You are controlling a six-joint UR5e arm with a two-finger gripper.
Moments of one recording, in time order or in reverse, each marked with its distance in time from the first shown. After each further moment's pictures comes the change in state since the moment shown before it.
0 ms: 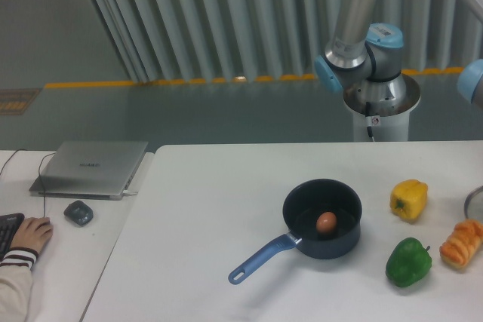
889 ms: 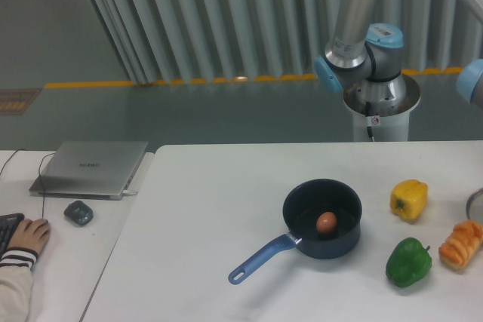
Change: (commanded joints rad) arm -0.005 0.012 0.028 -0.008 0.005 -0.003
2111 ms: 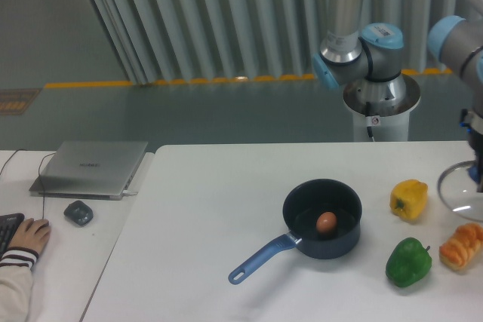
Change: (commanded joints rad) arm -0.181 0.115 0.086 -0.201 -0.124 -0.380
